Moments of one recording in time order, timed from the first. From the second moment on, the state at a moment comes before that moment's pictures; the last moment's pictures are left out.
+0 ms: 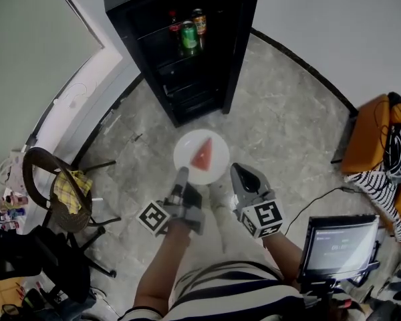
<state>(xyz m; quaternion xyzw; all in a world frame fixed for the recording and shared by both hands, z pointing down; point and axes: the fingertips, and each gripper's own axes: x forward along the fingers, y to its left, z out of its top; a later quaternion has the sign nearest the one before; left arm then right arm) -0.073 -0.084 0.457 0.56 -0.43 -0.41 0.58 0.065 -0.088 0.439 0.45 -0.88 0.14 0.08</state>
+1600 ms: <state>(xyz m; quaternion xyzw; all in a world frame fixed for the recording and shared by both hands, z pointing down) -0.103 -0.235 0.545 0.58 -0.43 -0.36 0.60 0.009 -0.236 0.526 0.44 -0.88 0.14 0.13</state>
